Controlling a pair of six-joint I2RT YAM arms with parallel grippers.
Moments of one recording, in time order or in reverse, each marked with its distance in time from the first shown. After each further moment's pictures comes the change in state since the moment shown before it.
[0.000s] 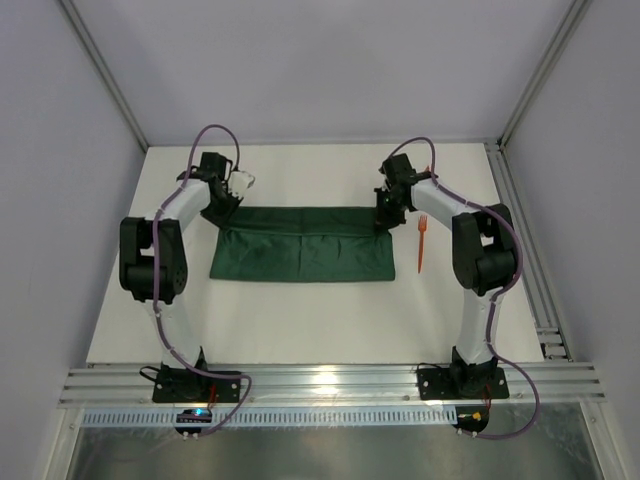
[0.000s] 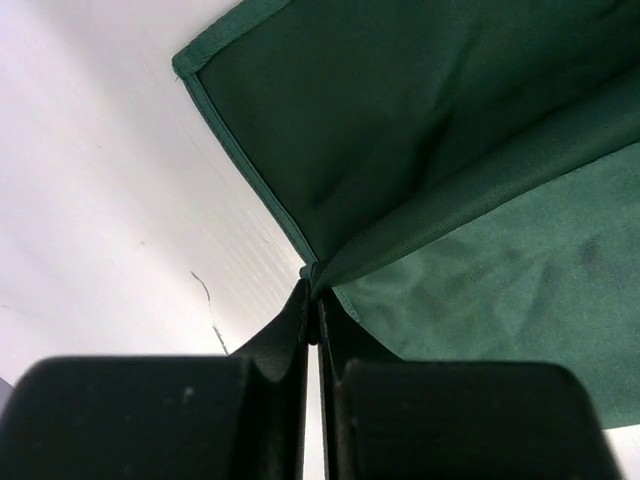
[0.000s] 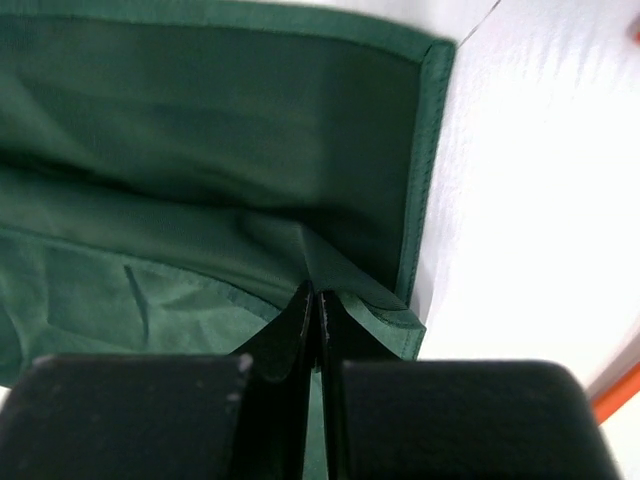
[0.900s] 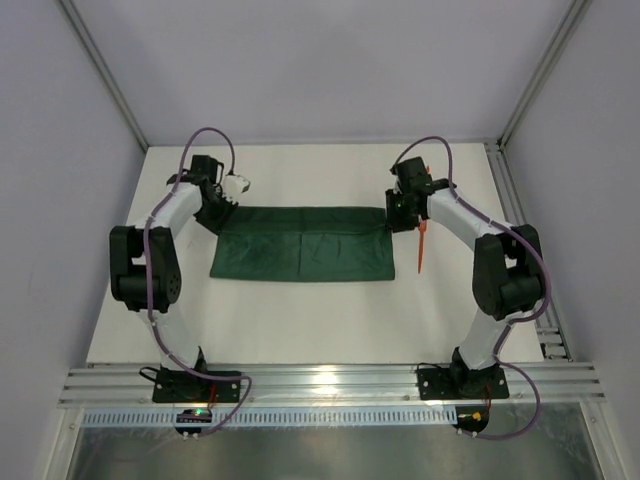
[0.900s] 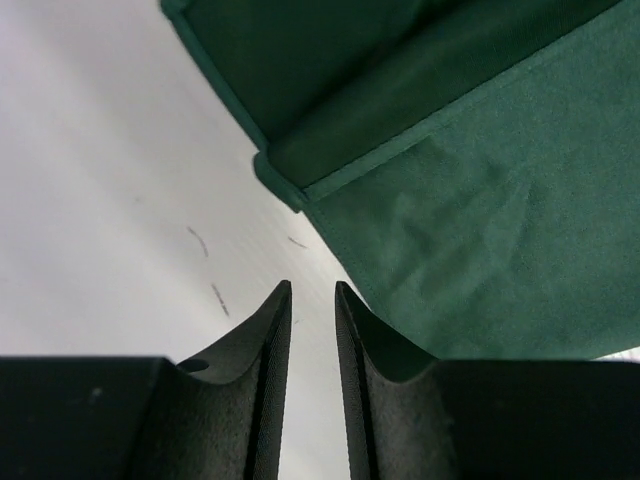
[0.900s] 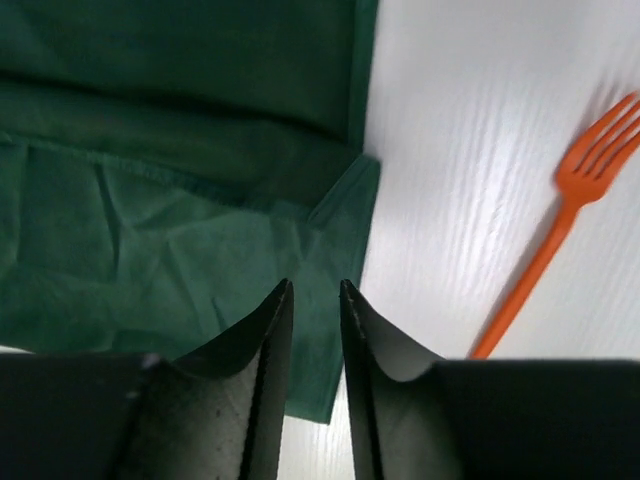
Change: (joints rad) left arm 0.036 -0.098 -0.047 -0.042 0.052 0.059; right arm -0.039 -0.208 -0.126 0.013 0.066 -0.066
